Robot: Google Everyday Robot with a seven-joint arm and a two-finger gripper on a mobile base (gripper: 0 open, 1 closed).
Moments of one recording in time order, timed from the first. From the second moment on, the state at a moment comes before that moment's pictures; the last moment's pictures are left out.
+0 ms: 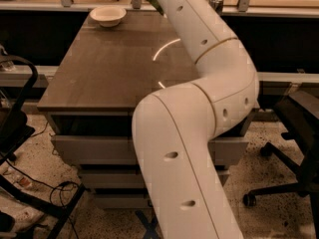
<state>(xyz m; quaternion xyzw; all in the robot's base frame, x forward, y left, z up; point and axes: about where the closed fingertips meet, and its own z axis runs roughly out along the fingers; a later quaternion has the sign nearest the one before) 0.927 0.016 1.008 -0.45 0.74 -0.18 0.46</state>
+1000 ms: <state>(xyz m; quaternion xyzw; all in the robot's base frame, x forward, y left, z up) 0.985 0.039 0.943 -0.41 0.75 -0.21 0.48</state>
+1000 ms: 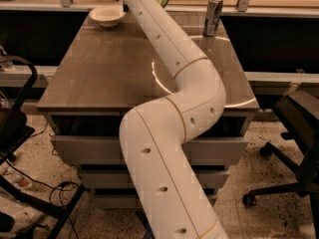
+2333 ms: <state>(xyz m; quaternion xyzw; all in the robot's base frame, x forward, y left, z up) 0.994 0.013 0.913 -0.36 0.77 -0.27 0.44</state>
